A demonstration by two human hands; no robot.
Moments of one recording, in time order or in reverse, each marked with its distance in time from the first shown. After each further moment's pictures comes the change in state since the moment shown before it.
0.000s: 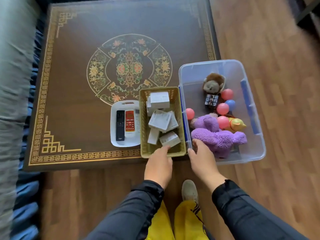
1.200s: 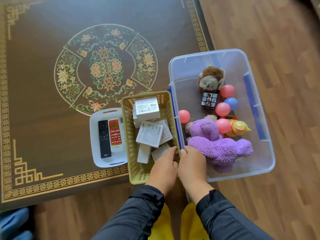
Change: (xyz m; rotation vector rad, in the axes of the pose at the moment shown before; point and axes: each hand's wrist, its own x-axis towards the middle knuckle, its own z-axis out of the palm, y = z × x) left_hand 0.079 0.002 0.028 -0.025 -0.284 0.090; right_hand 0.056 0.000 0.057 -0.013 0.200 0.212
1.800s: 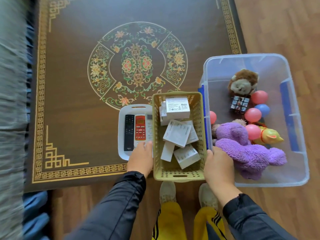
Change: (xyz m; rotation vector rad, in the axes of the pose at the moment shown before) left_hand 0.004 -0.103 -0.100 0.160 0.291 -0.239; right_hand -0.004 -0.008 0.017 -0.133 0.082 -0.088
